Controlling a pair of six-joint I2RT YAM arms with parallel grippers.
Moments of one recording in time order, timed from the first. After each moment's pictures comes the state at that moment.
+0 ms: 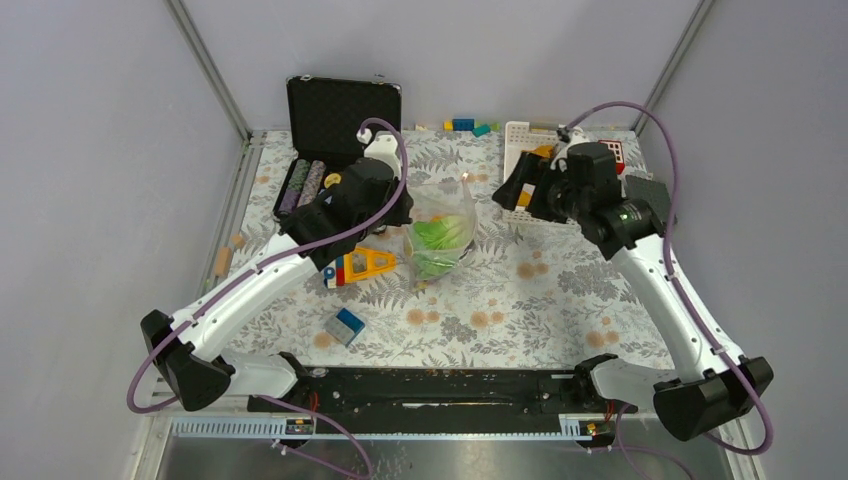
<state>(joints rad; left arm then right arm) -0.78 1.29 1.35 -0.56 -0.27 -0.45 0.39 1.18 1.28 -0.66 -0.15 0.56</state>
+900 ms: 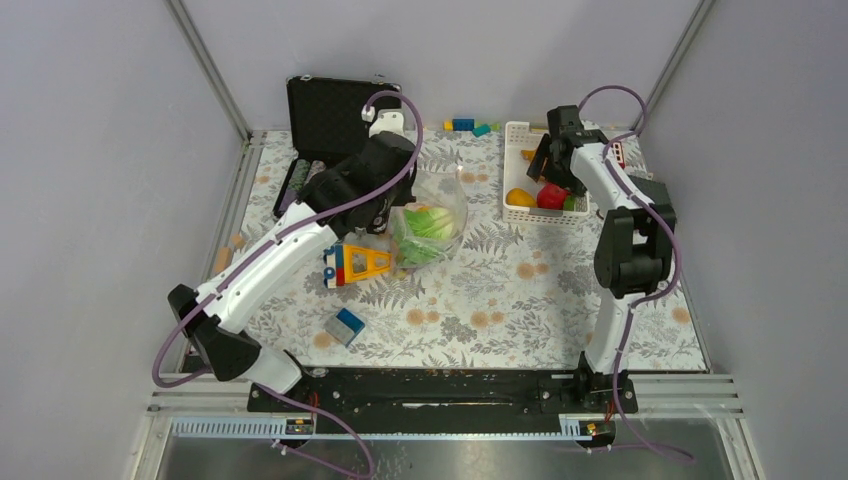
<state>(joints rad) -0.77 1.48 1.64 -0.81 -0.45 -0.52 0.12 1.96 1.70 -0.81 0.31 0.55</state>
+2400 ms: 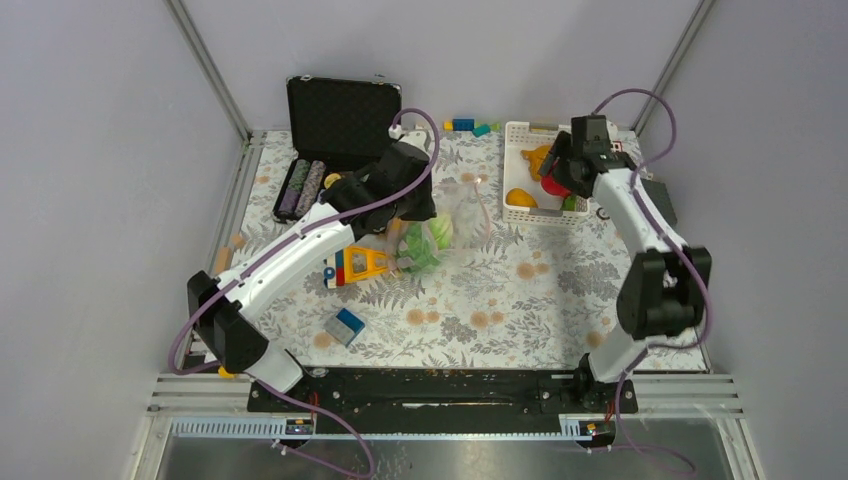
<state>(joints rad) -0.77 1.54 1.56 -0.71 -0.18 -0.58 0.09 1.75 1.47 -0.60 0.18 0.55</state>
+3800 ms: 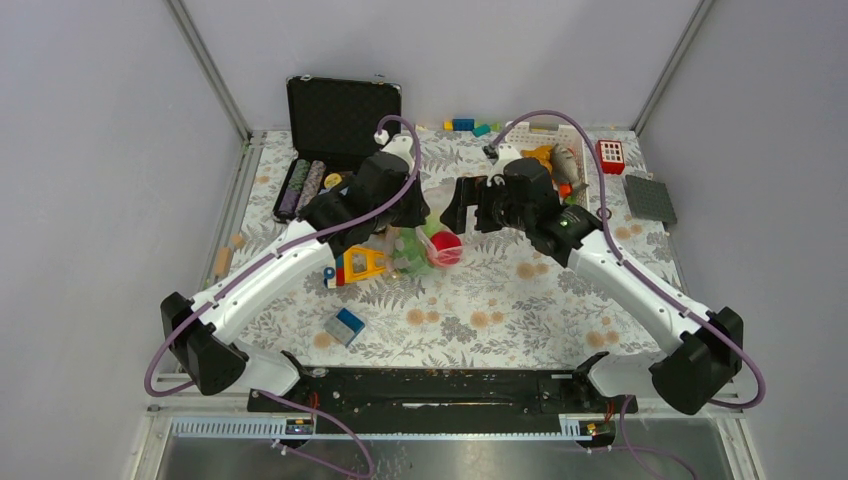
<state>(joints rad) -0.77 1.39 1.41 -0.60 -0.13 -0.55 0.62 1.32 1.18 -0.38 -0.14 0.45</state>
